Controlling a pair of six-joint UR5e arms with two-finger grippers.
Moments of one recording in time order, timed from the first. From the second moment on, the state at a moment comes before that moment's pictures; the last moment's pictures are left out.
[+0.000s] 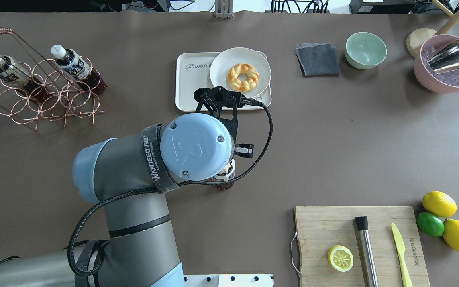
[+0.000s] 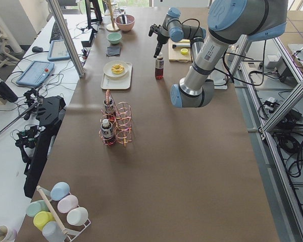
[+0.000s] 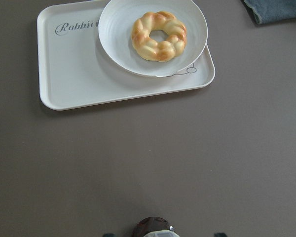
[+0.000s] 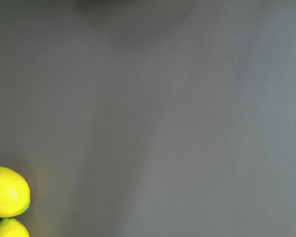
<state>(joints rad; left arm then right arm) -0.38 -2.42 -1.89 -1.34 -1.51 -1.18 1.69 -1.81 1.79 -1.65 2.45 -0.42</state>
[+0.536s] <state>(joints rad) -0.42 -2.36 -2.03 -1.32 -1.52 -1.17 1.61 -1.69 1.86 -1.65 2.53 -0.18</state>
